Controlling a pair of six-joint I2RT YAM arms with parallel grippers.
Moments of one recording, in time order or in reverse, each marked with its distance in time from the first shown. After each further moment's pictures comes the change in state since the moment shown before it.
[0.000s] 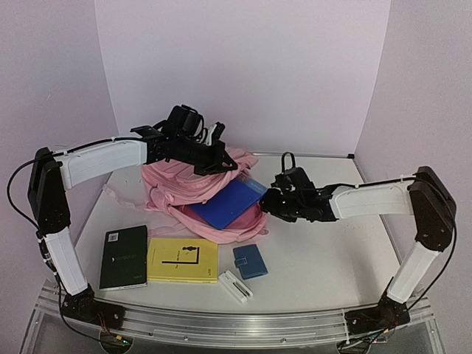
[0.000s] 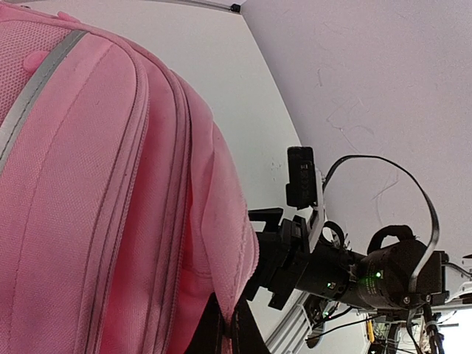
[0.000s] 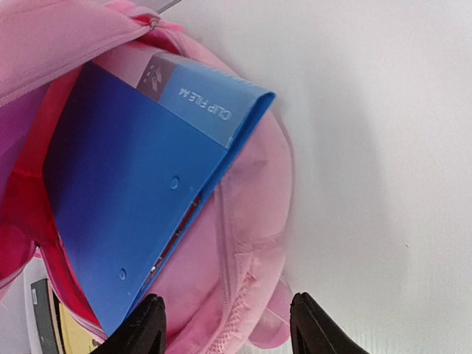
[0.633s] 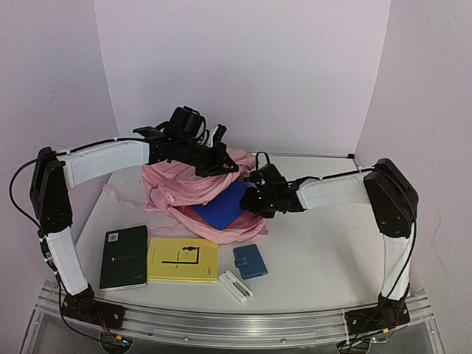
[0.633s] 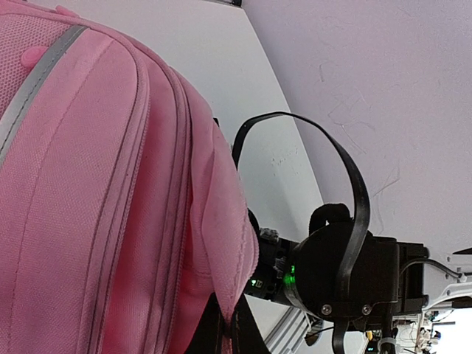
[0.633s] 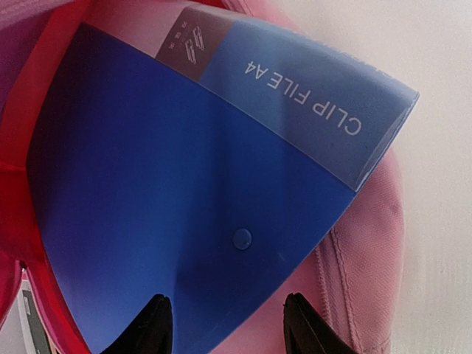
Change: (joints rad) left arm -0.002 0.016 0.003 -0.003 0.011 -0.004; right arm 0.000 0.299 0.293 -0.051 -0.068 0.002
